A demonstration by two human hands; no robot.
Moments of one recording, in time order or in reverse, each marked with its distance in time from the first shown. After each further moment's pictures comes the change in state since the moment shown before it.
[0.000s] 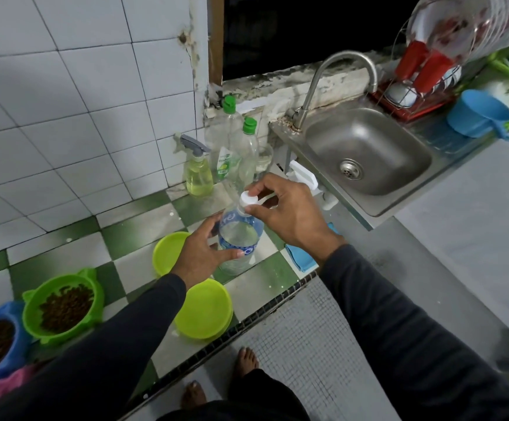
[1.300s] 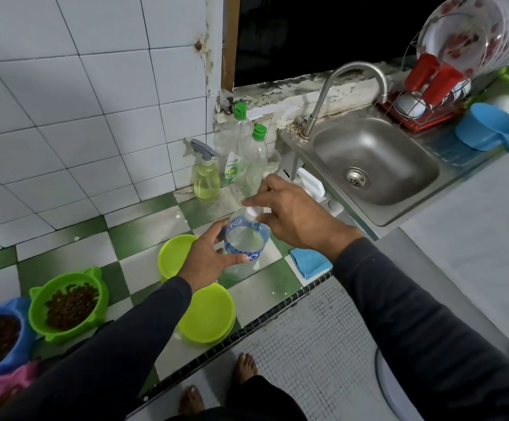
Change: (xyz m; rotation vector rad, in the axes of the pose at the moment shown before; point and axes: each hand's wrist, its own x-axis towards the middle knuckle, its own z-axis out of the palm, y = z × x) left_hand -0.001 0.000 0.001 -0.049 0.015 -0.016; right_hand 0.015 -0.005 -0.010 -0.387 -0.275 -0.264
